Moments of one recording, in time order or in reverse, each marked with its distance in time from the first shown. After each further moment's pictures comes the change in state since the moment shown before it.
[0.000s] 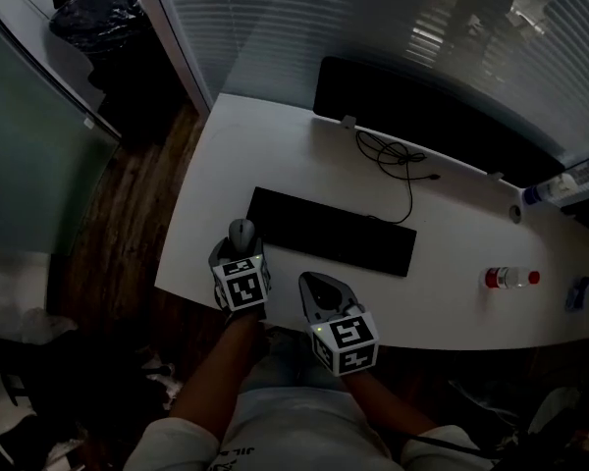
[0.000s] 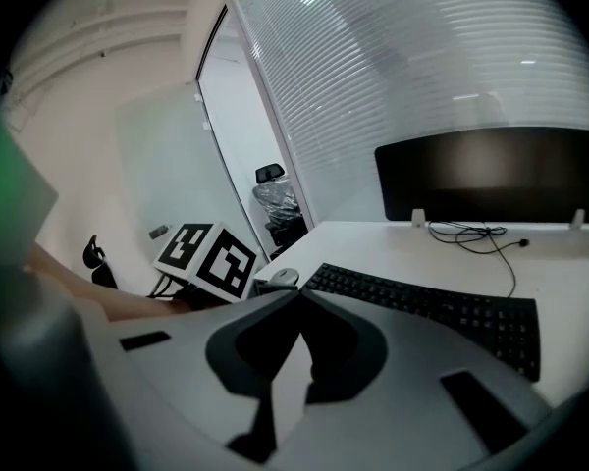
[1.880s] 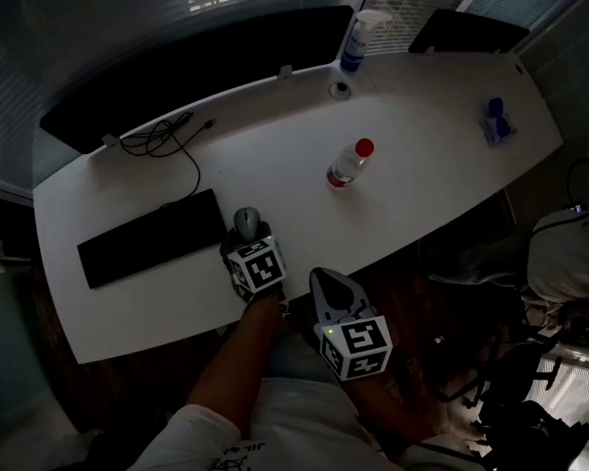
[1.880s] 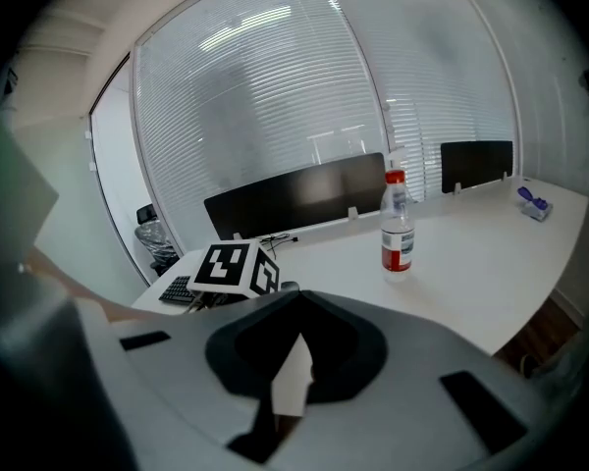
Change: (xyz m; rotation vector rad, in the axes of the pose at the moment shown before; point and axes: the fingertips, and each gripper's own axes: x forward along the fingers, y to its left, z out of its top) left arm 0.006 -0.476 -0.149 0.302 0.109 -0.345; right arm -0.340 -0.249 -0.126 0.337 -0.176 -0.603
